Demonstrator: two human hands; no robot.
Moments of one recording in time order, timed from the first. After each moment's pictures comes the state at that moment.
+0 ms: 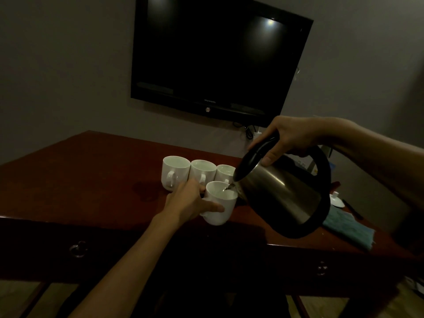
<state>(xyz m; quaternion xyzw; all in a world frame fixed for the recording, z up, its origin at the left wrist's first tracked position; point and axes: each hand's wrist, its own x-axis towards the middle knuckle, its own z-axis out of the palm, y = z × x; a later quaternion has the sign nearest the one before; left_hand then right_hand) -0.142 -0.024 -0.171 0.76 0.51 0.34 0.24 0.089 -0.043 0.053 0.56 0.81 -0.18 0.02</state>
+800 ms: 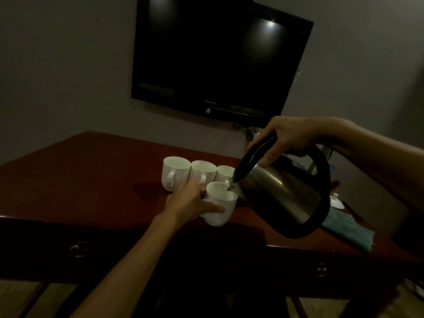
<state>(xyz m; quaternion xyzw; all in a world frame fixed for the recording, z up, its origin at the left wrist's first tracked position) -0.142 -0.022 -0.175 0.76 0.48 0.36 0.25 0.076 -0.048 0.056 0.57 0.81 -0.15 0.02</state>
